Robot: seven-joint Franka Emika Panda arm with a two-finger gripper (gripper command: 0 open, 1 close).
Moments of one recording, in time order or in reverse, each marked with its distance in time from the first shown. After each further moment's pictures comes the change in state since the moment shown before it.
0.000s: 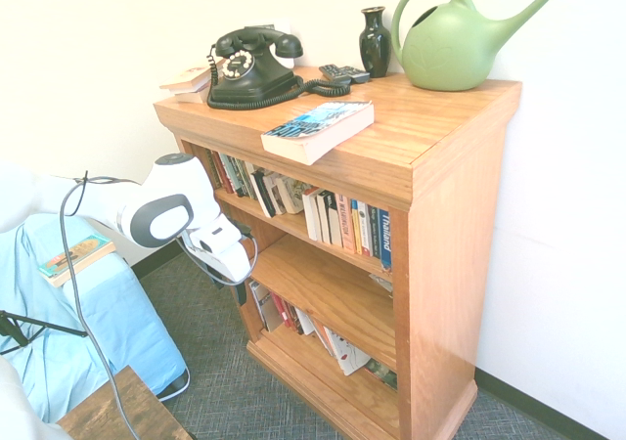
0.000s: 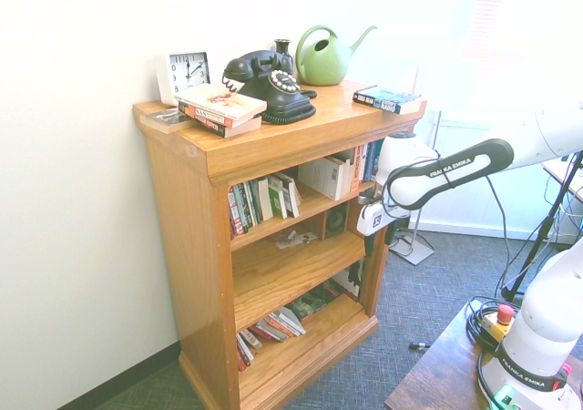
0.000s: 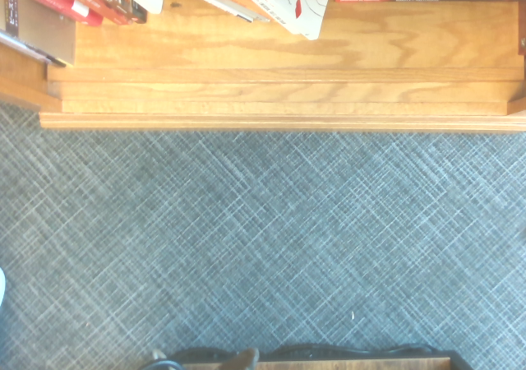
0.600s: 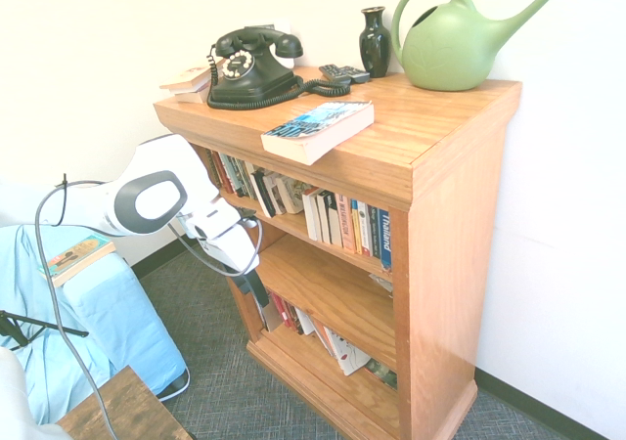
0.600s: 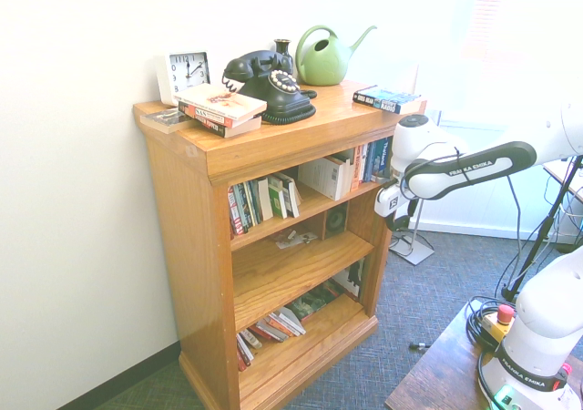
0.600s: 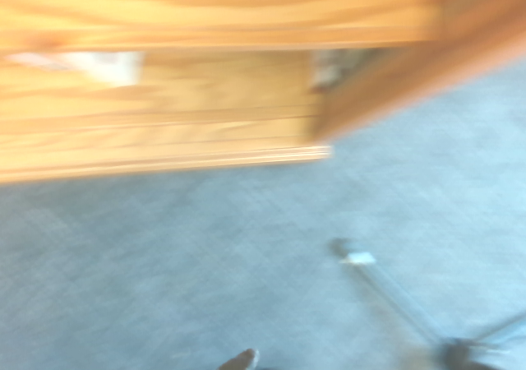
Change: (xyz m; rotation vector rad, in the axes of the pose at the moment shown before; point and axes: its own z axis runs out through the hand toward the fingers) arm 0.048 0.065 -0.066 -0.182 0.295 0.112
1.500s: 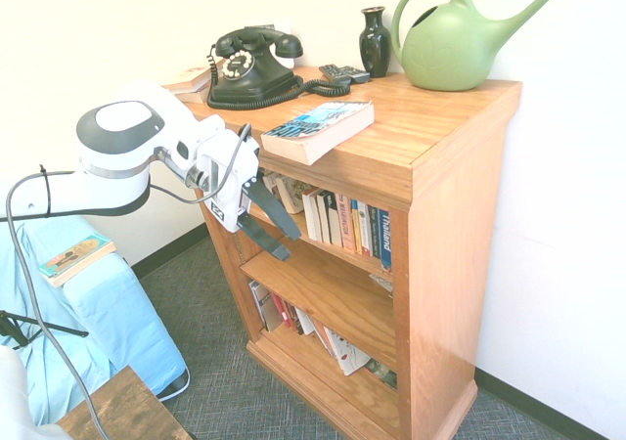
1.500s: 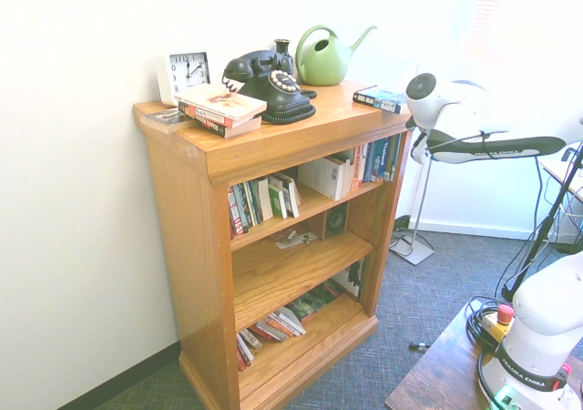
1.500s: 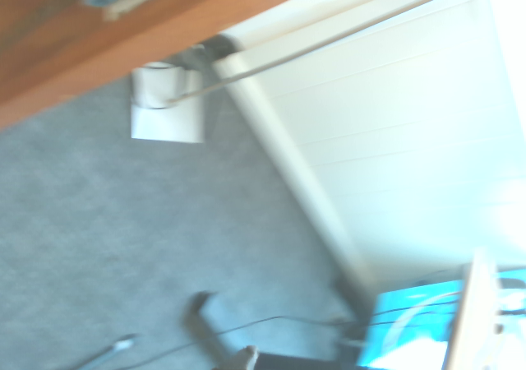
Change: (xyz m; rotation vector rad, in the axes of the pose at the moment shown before) arm 0.088 0.048 -0.099 -0.385 0.497 -0.092
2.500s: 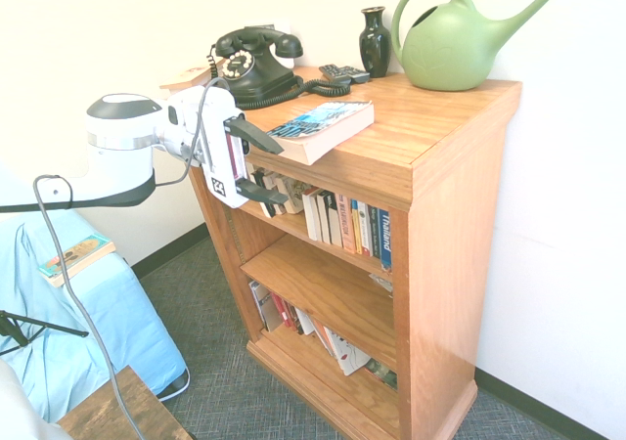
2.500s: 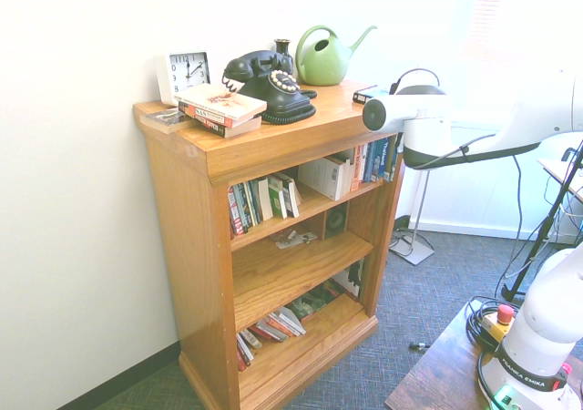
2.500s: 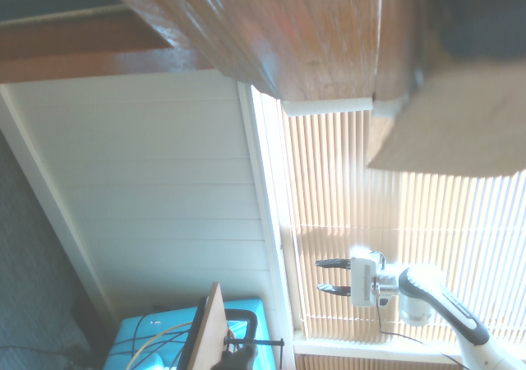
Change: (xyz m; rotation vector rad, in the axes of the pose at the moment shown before) arm 0.011 -0.055 -0.060 -0.272 0.331 -0.115
